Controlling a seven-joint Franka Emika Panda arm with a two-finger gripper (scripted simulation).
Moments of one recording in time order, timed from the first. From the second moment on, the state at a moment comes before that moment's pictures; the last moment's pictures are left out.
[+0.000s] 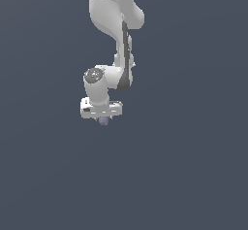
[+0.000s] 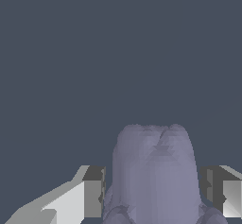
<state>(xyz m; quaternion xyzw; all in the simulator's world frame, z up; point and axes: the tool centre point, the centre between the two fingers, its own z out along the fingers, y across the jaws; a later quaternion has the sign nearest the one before) -0.065 -0.110 0.037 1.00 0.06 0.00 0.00</state>
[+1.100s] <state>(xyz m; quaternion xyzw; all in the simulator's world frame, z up) -0.082 -0.012 0.164 1.00 0.06 0.00 0.00</state>
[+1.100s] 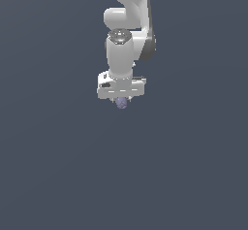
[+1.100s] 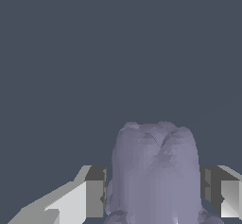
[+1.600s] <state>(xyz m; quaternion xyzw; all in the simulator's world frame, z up) -0.092 0.061 0.262 1.00 0.06 0.00 0.00</state>
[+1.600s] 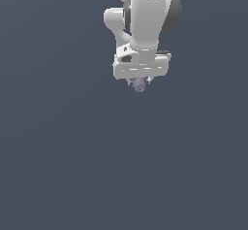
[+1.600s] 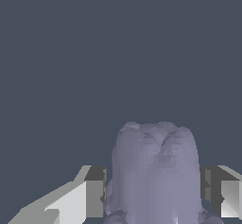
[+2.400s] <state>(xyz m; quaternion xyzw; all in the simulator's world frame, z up) -0.097 0.123 0.343 1.00 0.06 0.00 0.00</state>
